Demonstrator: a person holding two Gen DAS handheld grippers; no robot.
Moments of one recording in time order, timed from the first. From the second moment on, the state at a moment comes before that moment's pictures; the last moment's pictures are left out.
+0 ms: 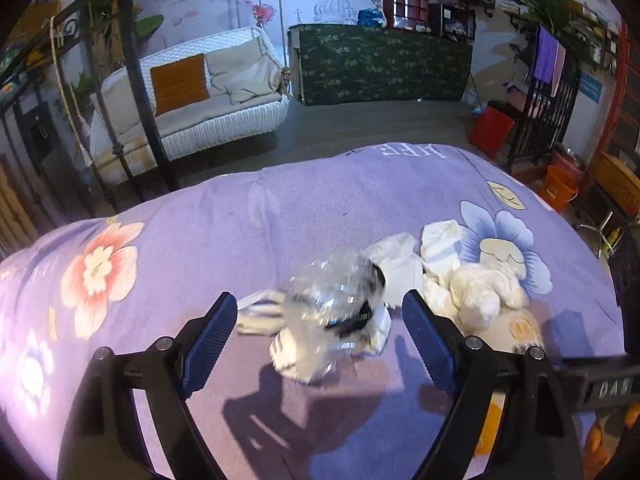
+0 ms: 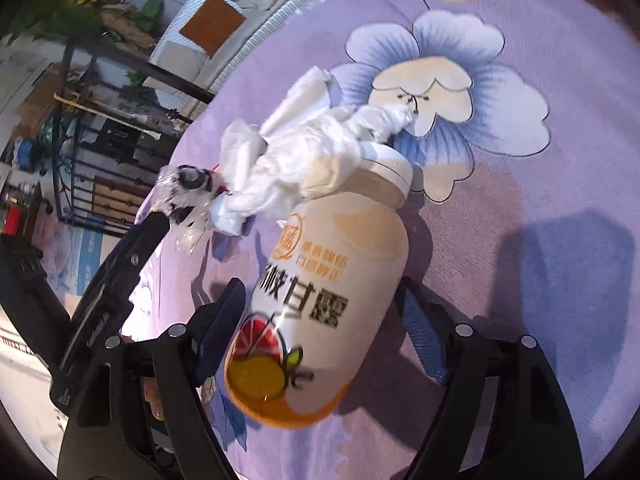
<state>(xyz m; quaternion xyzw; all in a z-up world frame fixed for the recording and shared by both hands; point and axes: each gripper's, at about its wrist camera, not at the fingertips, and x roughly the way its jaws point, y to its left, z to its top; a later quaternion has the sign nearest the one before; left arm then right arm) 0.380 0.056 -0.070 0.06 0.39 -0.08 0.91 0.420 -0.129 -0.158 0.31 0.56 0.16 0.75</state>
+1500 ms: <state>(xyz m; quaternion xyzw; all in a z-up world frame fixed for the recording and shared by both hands) 0.197 -0.022 -0.047 -0.04 0.36 -0.19 0.91 0.206 -0.283 -0.094 0.31 0.37 0.11 0.87</state>
